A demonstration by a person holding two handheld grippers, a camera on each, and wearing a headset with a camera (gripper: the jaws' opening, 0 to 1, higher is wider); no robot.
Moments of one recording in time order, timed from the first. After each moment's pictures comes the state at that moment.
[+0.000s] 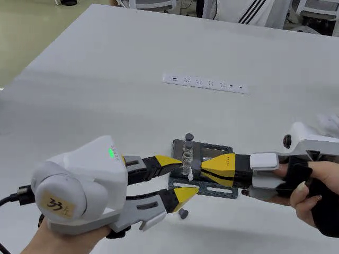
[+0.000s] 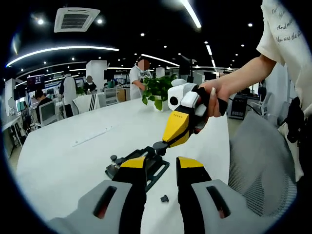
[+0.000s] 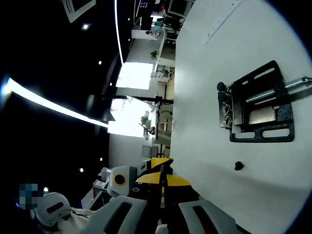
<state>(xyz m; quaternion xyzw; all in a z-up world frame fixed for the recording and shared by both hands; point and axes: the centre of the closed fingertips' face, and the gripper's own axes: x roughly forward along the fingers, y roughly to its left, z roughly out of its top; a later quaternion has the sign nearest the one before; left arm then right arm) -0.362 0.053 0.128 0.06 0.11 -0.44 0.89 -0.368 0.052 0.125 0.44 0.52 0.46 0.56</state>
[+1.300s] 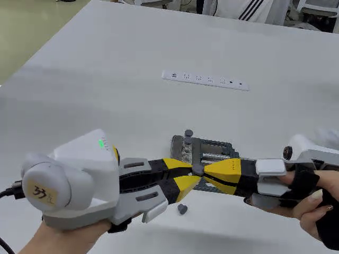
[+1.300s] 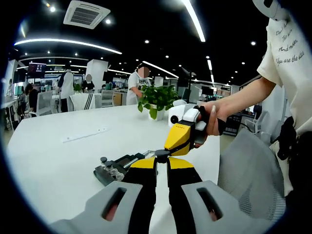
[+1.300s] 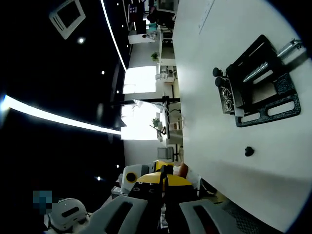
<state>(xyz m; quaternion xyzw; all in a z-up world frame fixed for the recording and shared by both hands) -0.368 0.050 0.135 -0.02 0.10 -0.45 0.89 -0.381 0.051 0.133 0.51 0.51 0.46 0.51</state>
